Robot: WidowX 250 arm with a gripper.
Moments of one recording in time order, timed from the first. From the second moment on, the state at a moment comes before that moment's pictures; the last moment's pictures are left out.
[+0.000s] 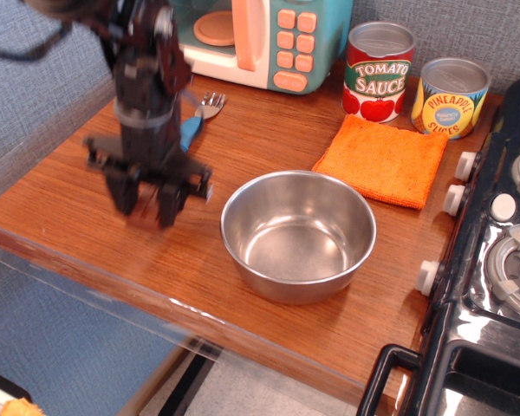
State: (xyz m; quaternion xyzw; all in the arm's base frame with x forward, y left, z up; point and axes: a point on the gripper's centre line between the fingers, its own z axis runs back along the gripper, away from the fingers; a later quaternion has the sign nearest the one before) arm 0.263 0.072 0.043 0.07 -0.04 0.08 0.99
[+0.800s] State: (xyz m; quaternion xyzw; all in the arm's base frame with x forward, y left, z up) arm 0.392 0.037 0.040 0.03 -0.07 0.03 1.00
